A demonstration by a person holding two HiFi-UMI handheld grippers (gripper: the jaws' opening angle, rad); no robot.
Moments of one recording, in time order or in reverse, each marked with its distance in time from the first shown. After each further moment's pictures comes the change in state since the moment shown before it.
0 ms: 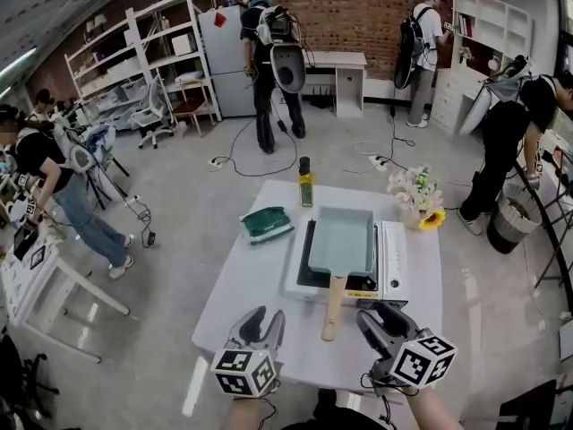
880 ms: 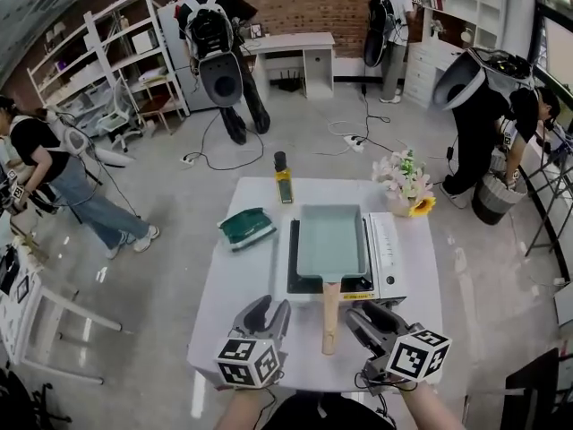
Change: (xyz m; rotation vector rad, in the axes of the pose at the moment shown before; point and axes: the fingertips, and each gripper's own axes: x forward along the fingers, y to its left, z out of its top) left arm 0.078 -0.001 0.010 0.015 0.086 -0.157; right arm 0.040 -0.017 -0.008 0.160 0.022 -0.027
